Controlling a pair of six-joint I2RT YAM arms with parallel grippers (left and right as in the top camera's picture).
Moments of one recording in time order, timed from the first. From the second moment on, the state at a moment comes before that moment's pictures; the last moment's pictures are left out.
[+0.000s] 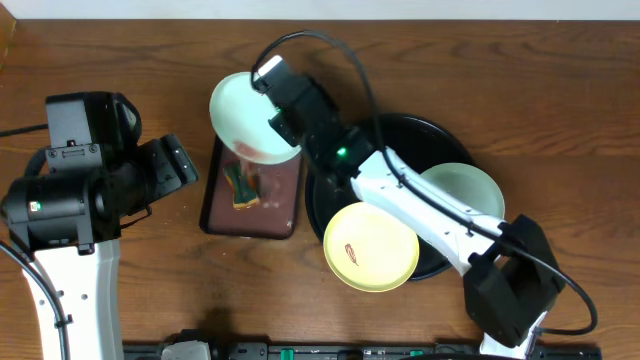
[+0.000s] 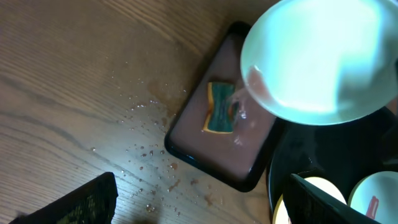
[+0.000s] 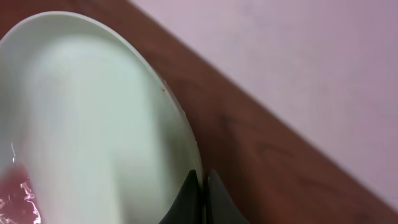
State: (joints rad) left arm 0.12 1.22 1.55 -1.38 0.04 -0.35; right arm 0.81 1.93 1.58 -0.19 0.42 -0.20
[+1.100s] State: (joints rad) left arm 0.12 1.22 1.55 -1.38 0.04 -0.35; right arm 0.97 1.93 1.58 -0.14 0.86 -0.64
